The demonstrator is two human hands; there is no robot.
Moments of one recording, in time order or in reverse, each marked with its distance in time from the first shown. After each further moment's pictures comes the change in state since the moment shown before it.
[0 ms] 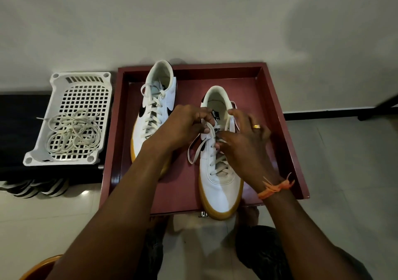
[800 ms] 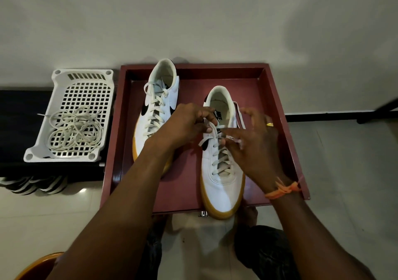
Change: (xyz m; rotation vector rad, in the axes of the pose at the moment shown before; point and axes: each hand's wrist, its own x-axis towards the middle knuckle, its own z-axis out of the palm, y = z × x) left_hand 0.001 -0.004 -0.001 -0.037 -0.001 -0.002; right_hand -0.002 0.001 -0.016 0.091 0.126 0.033
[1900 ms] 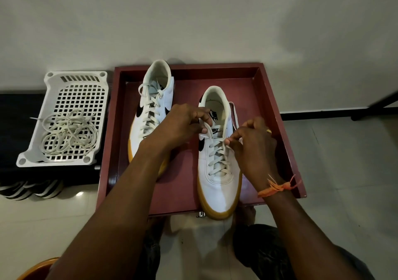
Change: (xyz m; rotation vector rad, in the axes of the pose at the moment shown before) left_hand 0.000 0.003 -0.002 -0.010 -0.009 0.009; right_hand 0.000 0.005 0.010 -0.004 -0.038 0.255
